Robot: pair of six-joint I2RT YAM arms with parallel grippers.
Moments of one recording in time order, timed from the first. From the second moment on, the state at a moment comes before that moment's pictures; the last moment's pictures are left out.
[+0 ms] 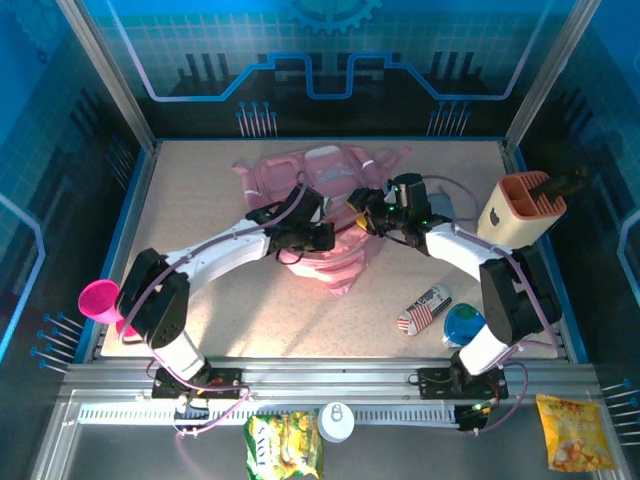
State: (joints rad) left arm -0.65 1.67 1.23 -0.48 0.20 -0.59; right arm 0.37 1.61 0.95 0.11 -0.46 1.26
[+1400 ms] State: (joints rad) left arm -0.31 1.53 0.99 -0.47 0.32 -0.30; right arm 0.34 1.67 1.10 -0.05 -0.54 1.08
